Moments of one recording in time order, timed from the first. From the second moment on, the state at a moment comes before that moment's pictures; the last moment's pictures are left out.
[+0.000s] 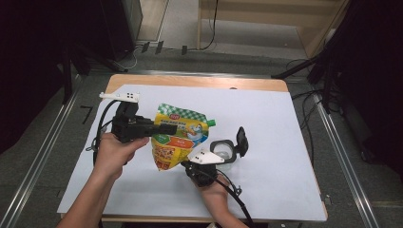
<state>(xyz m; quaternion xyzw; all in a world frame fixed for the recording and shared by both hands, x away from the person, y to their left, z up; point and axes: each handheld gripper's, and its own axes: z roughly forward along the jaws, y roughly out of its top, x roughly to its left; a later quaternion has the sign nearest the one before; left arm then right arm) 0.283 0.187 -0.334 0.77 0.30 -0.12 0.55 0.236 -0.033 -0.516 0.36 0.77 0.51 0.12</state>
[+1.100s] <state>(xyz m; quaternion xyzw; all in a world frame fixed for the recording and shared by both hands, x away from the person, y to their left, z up) 0.284 0.157 -0.355 0.82 0.30 -0.05 0.49 0.224 -0.033 -0.502 0.31 0.80 0.50 0.12</state>
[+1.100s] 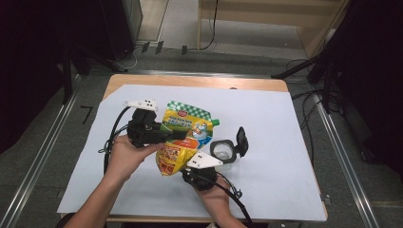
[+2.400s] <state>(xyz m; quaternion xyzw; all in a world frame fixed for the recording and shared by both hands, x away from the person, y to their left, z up) 0.291 0.123 -0.368 0.85 0.30 -0.06 0.44 0.199 -0.023 -0.477 0.26 0.81 0.52 0.07</state>
